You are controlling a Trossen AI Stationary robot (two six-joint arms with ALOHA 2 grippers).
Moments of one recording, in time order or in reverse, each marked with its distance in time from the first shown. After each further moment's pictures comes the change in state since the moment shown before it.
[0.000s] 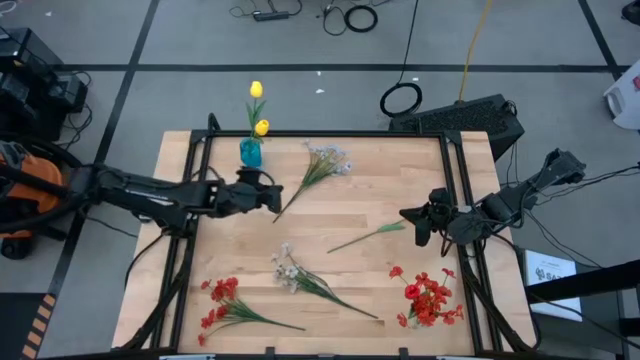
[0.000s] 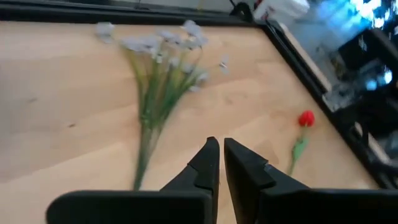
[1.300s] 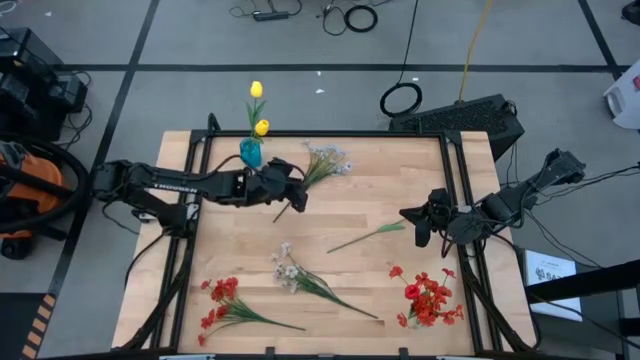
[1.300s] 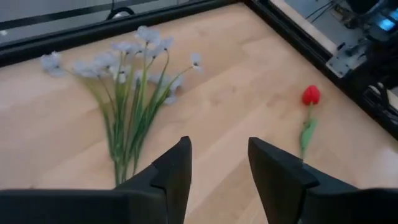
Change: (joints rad) left arm 0.107 0.266 0.218 0.037 0.162 0.293; right arm 0.000 0.001 0.000 0.000 0.006 -0.039
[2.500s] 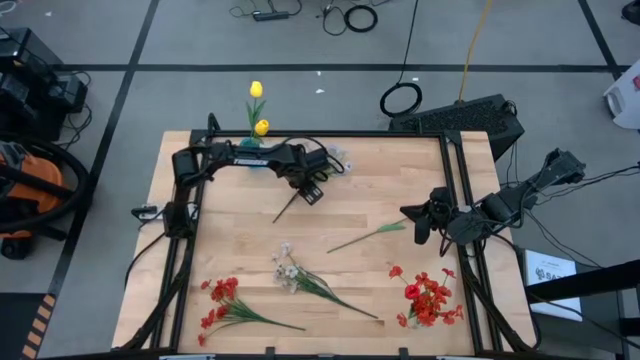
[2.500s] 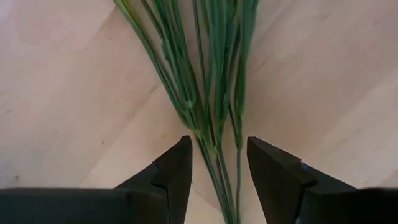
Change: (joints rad) left arm 0.279 0.636 0.511 -0.622 0.289 0.347; right arm 0.000 0.001 0.000 -0.016 0.047 0.039
